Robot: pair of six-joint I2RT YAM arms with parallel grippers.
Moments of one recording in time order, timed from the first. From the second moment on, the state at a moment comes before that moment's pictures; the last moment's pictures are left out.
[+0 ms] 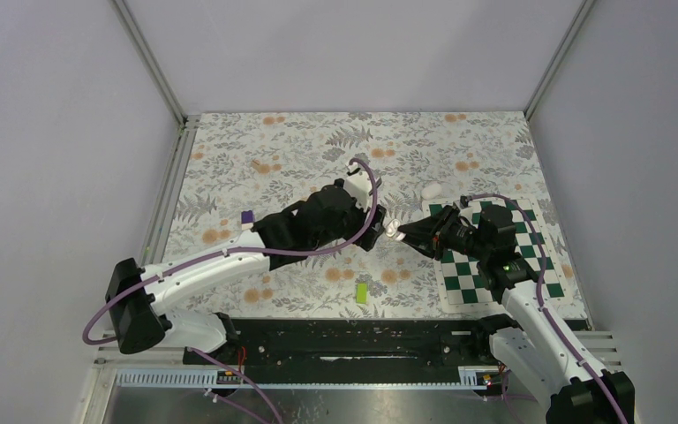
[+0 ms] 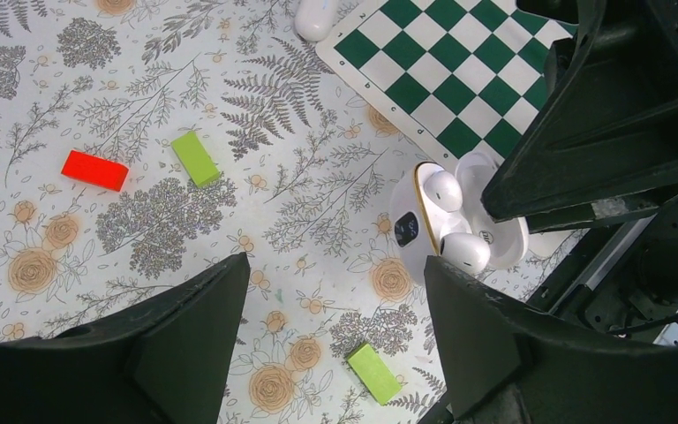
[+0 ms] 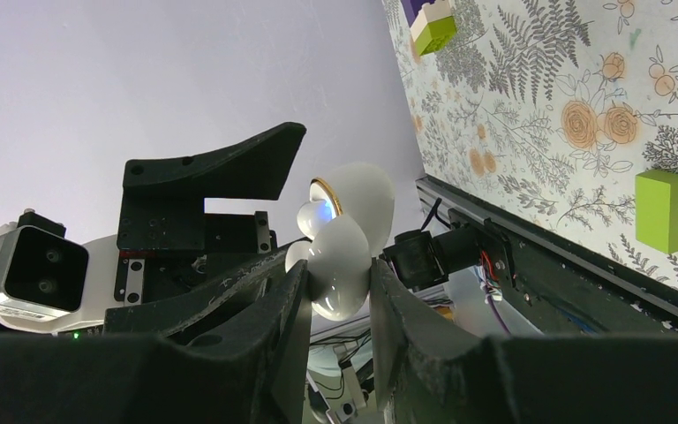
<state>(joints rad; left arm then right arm) -1.04 1.32 1.13 -0.29 -0.19 -0.24 0.24 0.78 0.45 -0.01 -0.75 1.51</state>
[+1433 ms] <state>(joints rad) -1.03 1.30 1.18 -0.38 -0.21 -0.55 0.24 0.79 0.45 0.01 -0.75 1.51</state>
